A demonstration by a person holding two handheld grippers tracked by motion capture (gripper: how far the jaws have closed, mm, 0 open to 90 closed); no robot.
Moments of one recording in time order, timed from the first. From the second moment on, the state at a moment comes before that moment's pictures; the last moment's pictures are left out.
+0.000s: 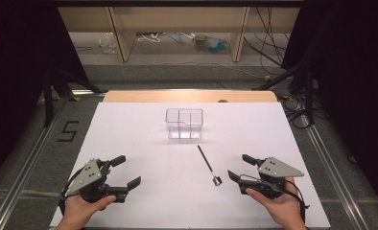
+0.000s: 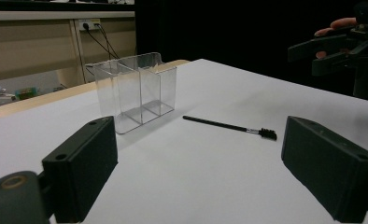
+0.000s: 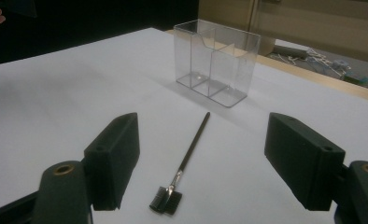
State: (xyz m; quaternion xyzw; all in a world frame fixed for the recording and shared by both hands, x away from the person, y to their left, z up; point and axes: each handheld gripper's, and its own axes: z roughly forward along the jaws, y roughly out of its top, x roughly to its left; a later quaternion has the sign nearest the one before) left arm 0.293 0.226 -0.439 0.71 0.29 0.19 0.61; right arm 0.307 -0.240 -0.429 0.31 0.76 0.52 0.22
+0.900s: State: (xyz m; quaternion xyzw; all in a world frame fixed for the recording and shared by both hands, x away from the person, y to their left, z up) left arm 0.293 0.226 -0.439 0.71 0.29 0.19 0.61; right arm 0.327 -0.227 -0.422 0.32 0.77 0.51 0.23
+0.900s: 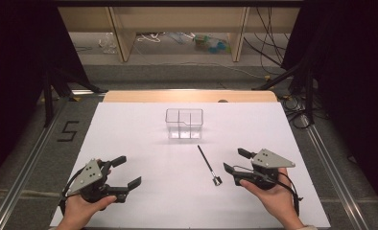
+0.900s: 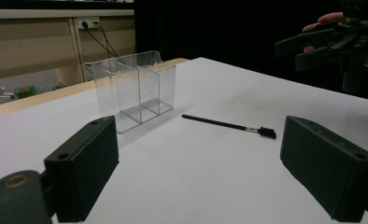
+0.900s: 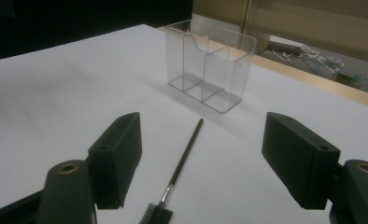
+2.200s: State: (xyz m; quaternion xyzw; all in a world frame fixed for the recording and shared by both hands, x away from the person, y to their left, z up) left arm 0.294 0.224 -0.440 0.72 0.28 0.19 0.61; right arm 0.386 -0.179 -0.406 0.34 0.81 0.43 0.19
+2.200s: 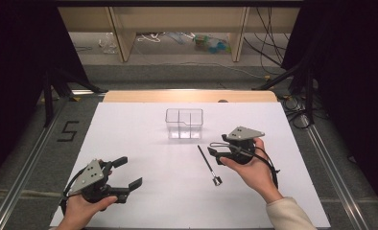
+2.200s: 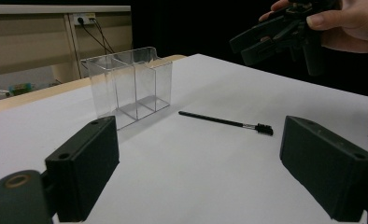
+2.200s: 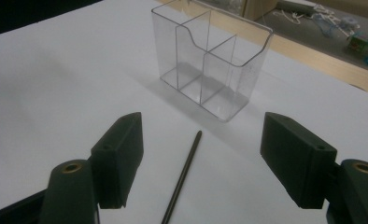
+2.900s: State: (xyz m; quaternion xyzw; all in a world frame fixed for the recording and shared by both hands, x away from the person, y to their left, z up) left arm 0.294 0.224 -0.440 0.72 0.29 0.18 0.61; right arm 0.419 -0.148 -0.414 0.37 0.85 0.35 0.13
